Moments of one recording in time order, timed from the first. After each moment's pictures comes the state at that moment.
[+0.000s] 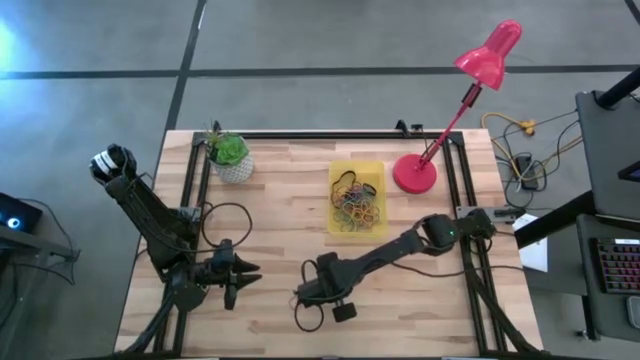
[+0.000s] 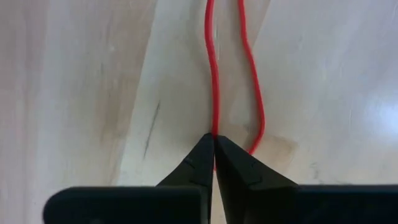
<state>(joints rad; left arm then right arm) -0.96 1.12 0.58 -0.14 -0.92 -1.14 0.39 2.44 2.03 -1.13 0.00 0.12</state>
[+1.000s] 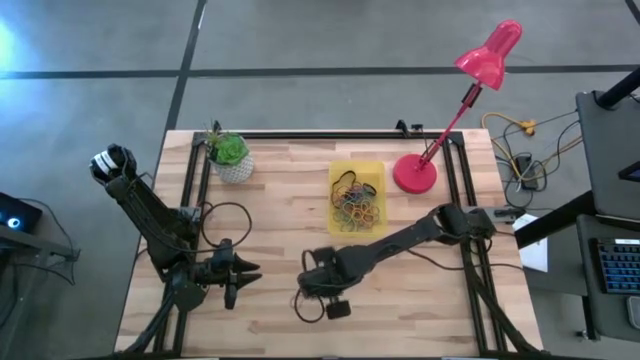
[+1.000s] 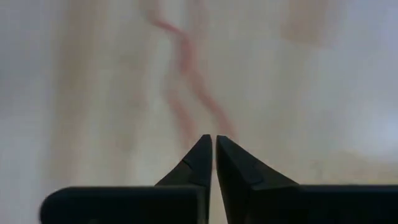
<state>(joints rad) -0.96 1.12 0.57 -0.14 -0.93 -1.15 0.37 2.26 1.95 -1.00 0.04 0.18</state>
